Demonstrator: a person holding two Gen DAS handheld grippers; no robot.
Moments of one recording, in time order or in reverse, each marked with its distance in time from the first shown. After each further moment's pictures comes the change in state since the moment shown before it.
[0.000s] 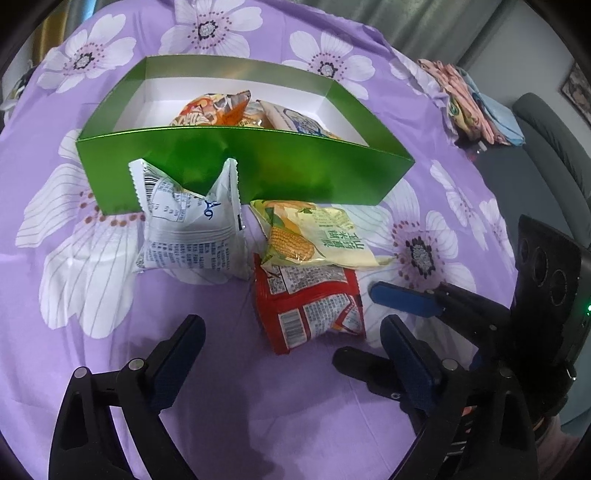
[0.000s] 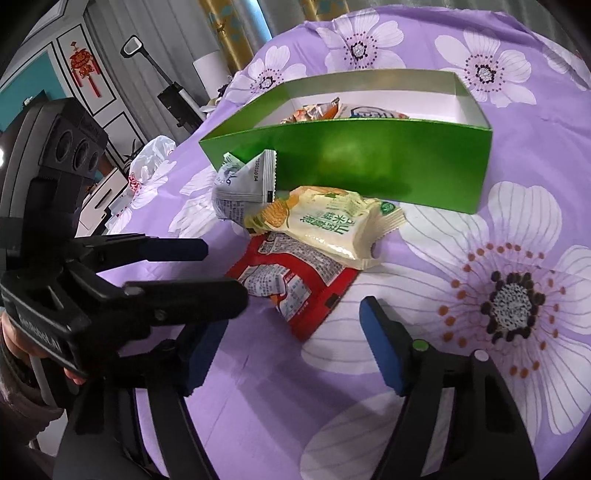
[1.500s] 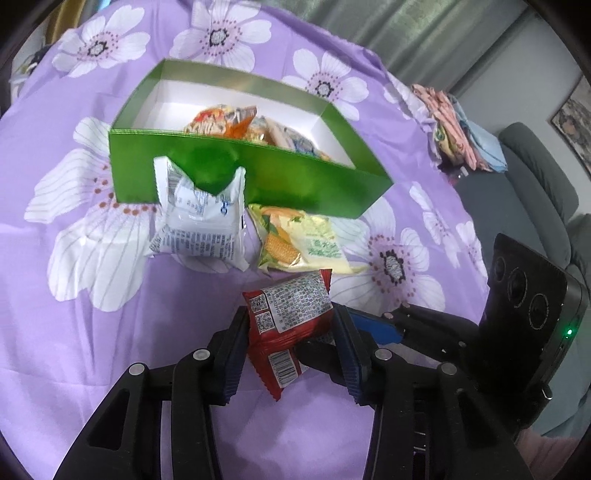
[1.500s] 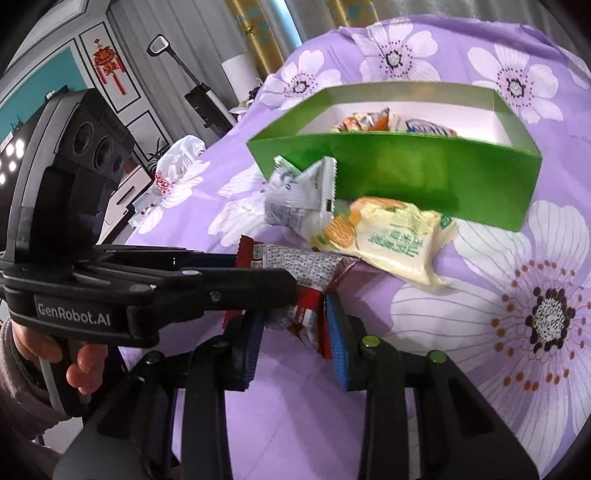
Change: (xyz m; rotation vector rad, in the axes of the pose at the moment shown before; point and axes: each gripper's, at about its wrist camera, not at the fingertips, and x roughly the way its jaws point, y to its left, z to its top) left arm -0.033 0.005 -0.008 -0.073 -0.059 -0.094; right arm -0.004 0.029 0.002 -0.054 -0.030 0.088
